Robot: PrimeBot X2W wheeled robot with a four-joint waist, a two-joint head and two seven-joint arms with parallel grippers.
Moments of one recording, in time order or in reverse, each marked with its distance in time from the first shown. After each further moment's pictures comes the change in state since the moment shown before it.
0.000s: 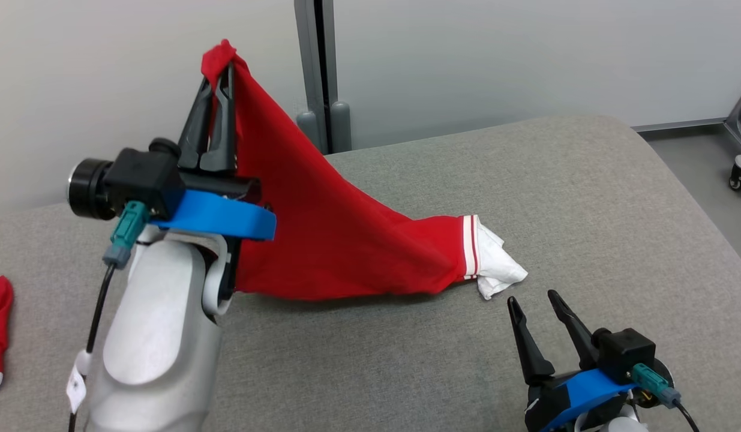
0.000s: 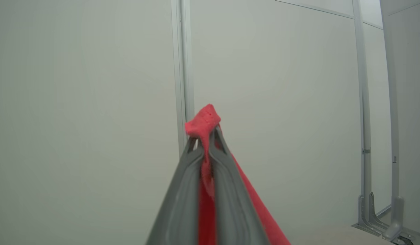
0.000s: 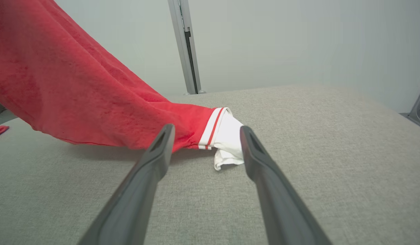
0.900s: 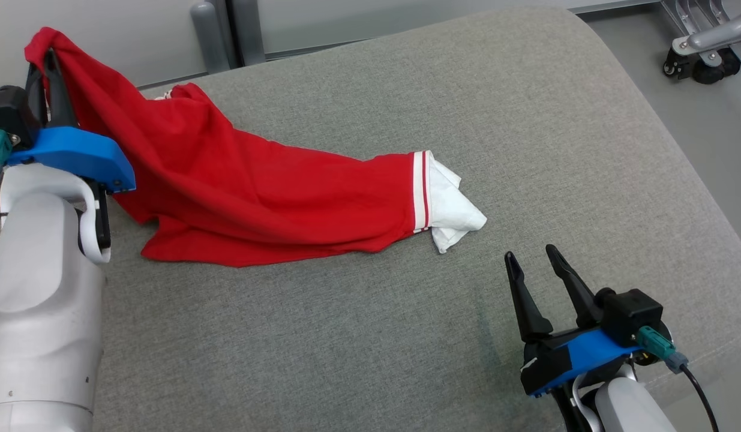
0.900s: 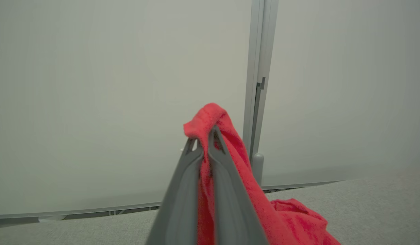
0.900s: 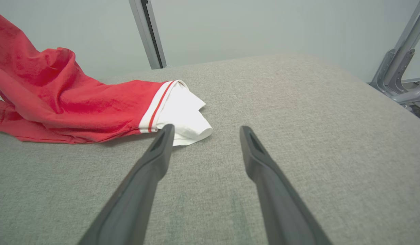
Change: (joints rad) left arm -0.262 0.188 0.121 0.500 -0.002 0.134 0.005; right arm -0.095 0.001 0.014 -0.026 0.031 0.000 0.000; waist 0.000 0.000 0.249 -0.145
